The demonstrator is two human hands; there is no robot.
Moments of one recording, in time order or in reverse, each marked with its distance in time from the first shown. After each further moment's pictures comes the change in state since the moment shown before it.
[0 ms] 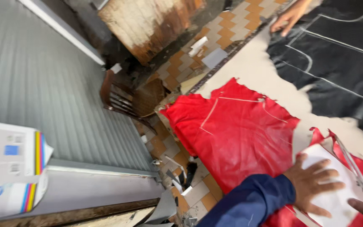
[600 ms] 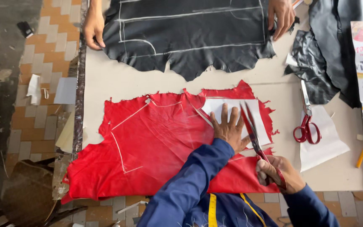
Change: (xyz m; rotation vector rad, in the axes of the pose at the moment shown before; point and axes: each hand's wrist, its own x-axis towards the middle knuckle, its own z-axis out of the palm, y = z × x) left_hand 0.019 -0.019 -0.021 -0.295 -0.192 0.187; right_hand -0.185 -0.107 0.106 1.139 0.209 0.245
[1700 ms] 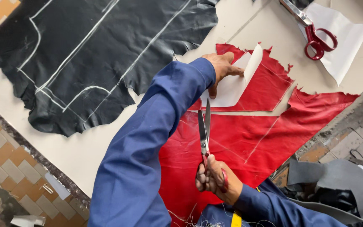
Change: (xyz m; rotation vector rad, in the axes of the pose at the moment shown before) left_hand 0.194 -0.082 -0.071 0.216 -0.798 1.056; right_hand 0.099 -0.025 0.321 1.161 0.157 0.080
